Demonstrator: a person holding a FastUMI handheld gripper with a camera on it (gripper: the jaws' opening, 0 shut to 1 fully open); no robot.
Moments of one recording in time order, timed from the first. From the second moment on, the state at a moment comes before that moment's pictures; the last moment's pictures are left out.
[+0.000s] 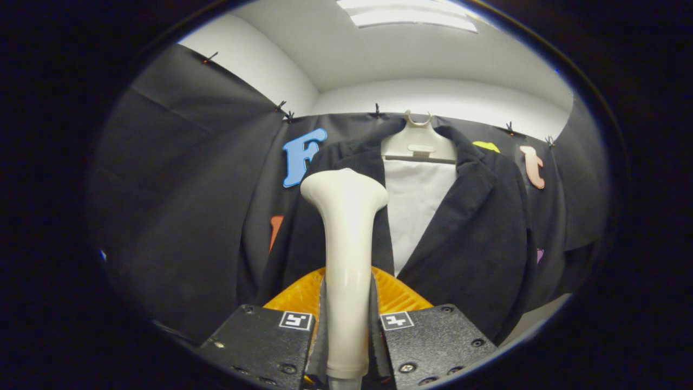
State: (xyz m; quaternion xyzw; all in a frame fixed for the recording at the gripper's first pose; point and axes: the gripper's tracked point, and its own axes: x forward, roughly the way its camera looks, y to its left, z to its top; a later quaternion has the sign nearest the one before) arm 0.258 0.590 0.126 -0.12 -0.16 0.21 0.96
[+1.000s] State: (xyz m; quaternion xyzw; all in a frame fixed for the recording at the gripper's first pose) arm 0.226 0.552 0.038 -0.12 -0.05 0.20 0.97
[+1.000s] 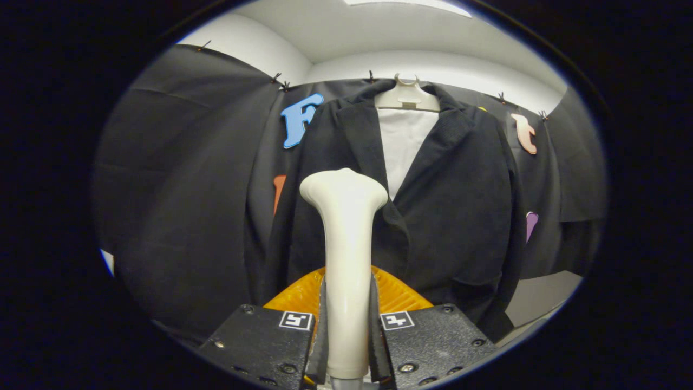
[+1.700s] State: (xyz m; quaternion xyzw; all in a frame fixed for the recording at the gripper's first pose) arm 0.216 0.523 -0.014 -0.13 0.02 0.18 0.97
